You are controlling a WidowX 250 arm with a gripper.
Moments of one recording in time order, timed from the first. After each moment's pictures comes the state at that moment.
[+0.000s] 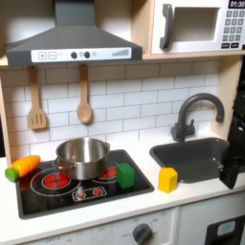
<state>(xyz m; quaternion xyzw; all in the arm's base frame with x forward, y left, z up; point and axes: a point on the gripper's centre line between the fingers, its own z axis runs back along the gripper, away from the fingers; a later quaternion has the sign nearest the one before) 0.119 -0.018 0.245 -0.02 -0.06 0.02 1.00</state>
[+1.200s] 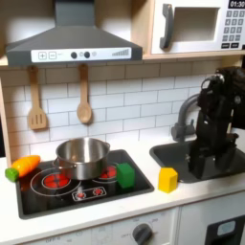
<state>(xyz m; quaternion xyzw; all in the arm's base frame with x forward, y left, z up) 0.168 0.008 0.238 -0.02 -0.05 0.03 1.00</state>
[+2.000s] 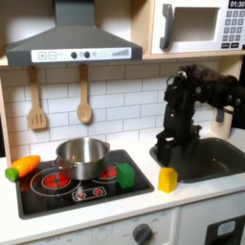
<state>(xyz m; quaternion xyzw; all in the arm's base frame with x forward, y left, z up) 0.234 0.034 0.230 0.00 -0.06 0.06 1.00</state>
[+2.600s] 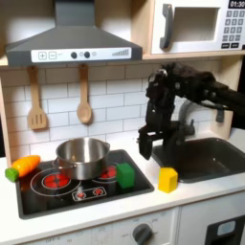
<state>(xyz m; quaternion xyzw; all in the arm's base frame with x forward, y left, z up) 0.274 0.052 0.226 0.00 -0.07 0.08 0.99</state>
